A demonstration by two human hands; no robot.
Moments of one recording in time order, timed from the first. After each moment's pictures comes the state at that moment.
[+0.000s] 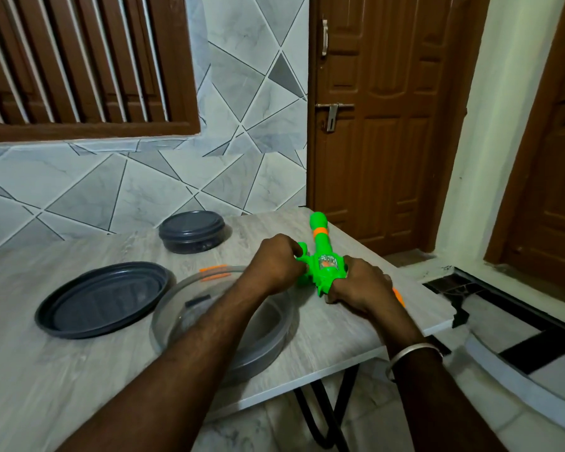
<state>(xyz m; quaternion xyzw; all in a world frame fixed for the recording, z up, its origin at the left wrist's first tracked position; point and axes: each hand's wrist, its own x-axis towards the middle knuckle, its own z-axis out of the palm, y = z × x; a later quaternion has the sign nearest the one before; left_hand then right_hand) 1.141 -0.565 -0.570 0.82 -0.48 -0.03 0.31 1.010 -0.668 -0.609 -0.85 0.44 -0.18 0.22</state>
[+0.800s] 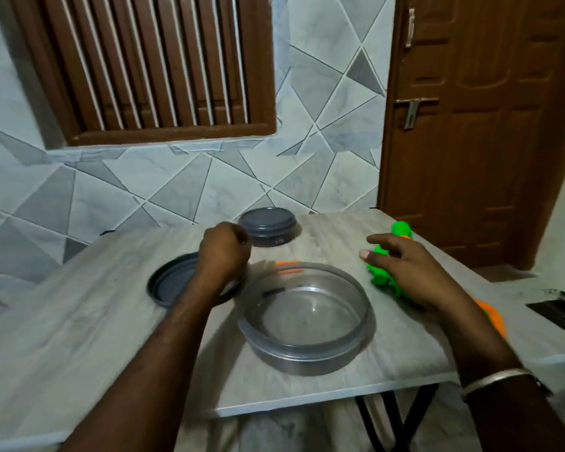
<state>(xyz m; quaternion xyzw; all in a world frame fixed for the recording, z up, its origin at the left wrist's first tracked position) 1.251 -0.427 -0.561 0.90 -0.26 0.14 0.33 1.045 -0.632 -0.581 -0.80 0.25 -0.29 0.46</state>
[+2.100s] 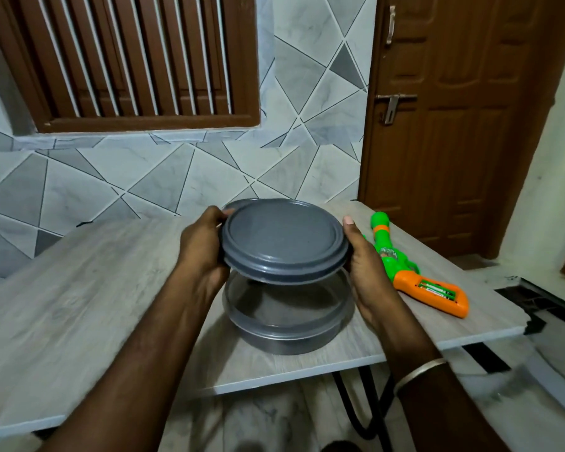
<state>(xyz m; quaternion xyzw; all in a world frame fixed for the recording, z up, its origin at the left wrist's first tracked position) 1.193 -0.419 -0.548 0.49 -0.10 -0.15 0.85 1.071 -0.583 -0.597 -0.59 0.14 -0.33 0.72</state>
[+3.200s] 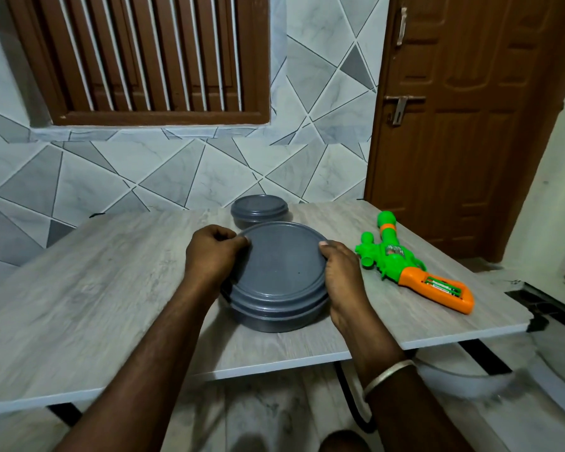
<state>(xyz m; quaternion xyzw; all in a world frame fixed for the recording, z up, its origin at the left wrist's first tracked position) 1.220 -0.398 -0.588 0.76 -0.17 0.01 0.63 1.085 -0.527 -0.601 -0.58 0.25 -0.40 0.66</state>
